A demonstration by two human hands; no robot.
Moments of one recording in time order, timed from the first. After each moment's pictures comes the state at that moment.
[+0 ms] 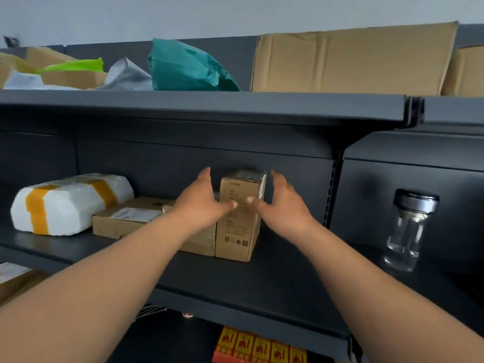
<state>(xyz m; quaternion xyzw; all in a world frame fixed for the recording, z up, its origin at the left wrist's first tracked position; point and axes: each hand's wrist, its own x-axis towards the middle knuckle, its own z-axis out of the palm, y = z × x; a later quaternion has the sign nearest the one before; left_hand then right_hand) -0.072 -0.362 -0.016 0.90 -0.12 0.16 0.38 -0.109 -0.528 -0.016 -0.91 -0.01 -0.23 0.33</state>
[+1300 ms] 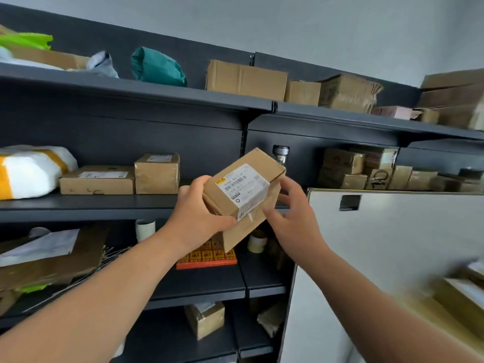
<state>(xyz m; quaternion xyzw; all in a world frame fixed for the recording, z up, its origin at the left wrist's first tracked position) -0.343 -0.252 -0.066 0.74 -0.38 0.01 0.55 -0.456 -0.405 -0.071 -0.83 0.12 -0.40 0.37</state>
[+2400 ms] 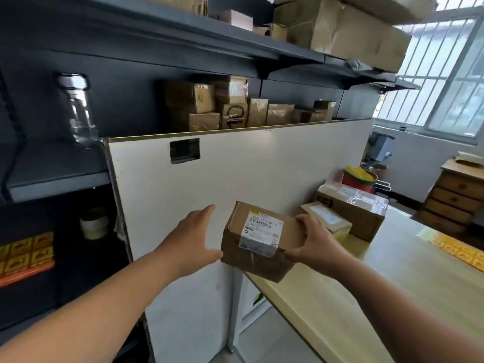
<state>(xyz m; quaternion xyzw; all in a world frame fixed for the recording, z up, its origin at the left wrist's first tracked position) -0.499 -0.639 -0.193 0.76 -0.59 -0.14 0.24 -0.731 -0.775 -0.206 -0.82 0.48 -0.20 0.23</state>
